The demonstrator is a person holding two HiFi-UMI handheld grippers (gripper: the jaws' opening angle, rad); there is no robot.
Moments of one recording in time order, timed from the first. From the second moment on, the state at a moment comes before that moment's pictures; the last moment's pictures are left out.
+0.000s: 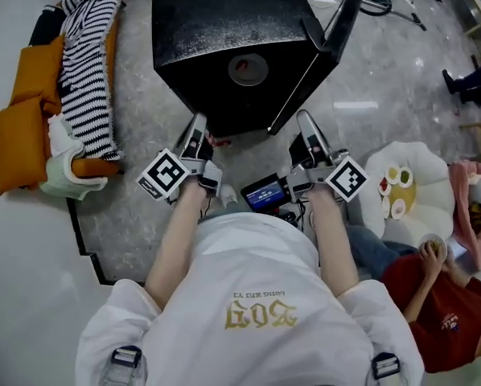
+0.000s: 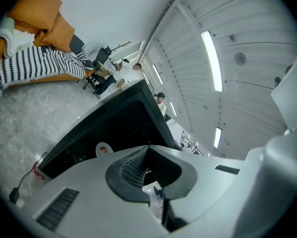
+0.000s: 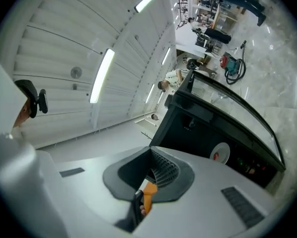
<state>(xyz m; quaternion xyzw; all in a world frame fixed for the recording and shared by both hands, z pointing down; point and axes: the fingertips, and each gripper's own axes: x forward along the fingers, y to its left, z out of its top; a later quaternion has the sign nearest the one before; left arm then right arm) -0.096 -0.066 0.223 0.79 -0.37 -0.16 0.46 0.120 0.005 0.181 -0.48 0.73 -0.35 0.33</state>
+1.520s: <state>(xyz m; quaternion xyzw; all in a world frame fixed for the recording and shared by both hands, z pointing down) -0.080 -0.048 0.154 0.91 -0.39 -0.04 0.14 0.081 0.022 0.155 -0.57 0.77 -0.21 0.20</state>
